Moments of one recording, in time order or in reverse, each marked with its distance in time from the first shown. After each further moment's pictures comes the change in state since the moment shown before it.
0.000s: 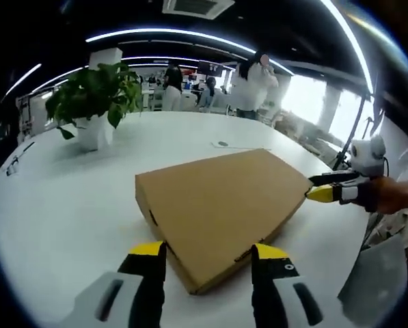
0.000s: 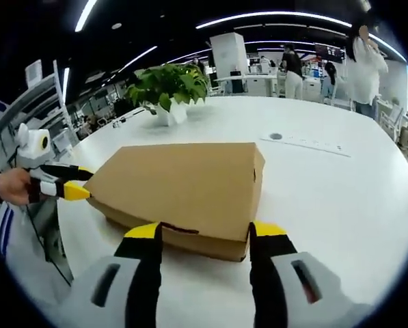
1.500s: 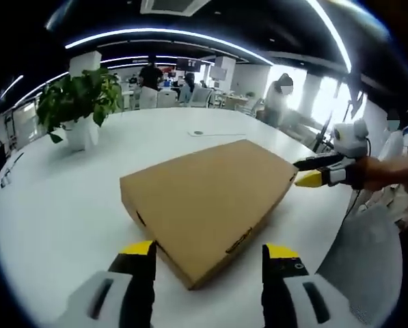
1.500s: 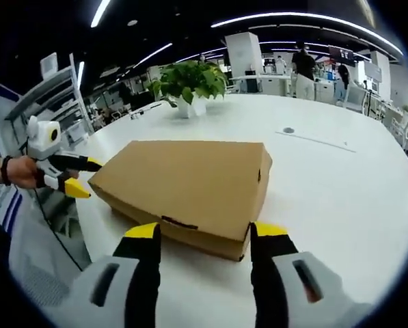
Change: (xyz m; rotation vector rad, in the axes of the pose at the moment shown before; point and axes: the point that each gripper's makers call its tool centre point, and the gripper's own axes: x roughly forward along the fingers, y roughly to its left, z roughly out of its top) left arm -0.043 -0.034 -0.042 0.128 0.054 -0.088; right arm -0.036 0.024 -0.035 -0.098 0.040 0.083
